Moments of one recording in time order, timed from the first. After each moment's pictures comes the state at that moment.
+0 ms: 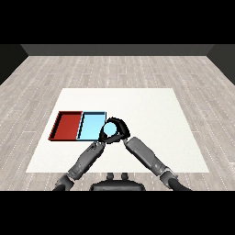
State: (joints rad) left arm -0.45 0.02 -0.50 -1.00 0.28 0.46 -0.43; right arm -0.57 -0.02 0.59 -1.21 -0.32 -0.34 -0.35
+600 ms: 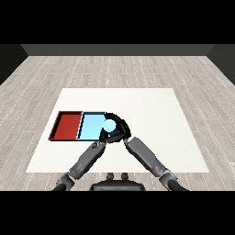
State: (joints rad) left arm -0.47 0.01 -0.51 -0.94 0.35 0.45 -0.45; right arm -0.54 -0.01 0.56 -1.25 -0.36 -0.31 -0.30
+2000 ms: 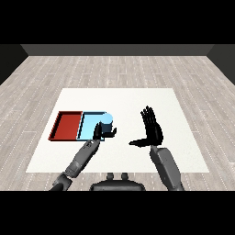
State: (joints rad) left arm -0.47 0.05 -0.38 -0.93 0.19 0.44 -0.38; right arm -0.17 -0.14 0.26 -1.74 -0.38 -0.14 -0.20
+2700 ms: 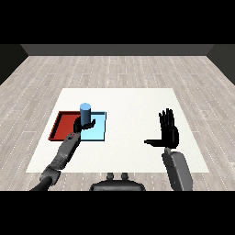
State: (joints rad) left arm -0.58 0.26 -0.16 -0.64 0.20 0.37 -0.26; right arm -0.06 -0.21 0.08 -1.78 -0.42 -0.10 -0.23
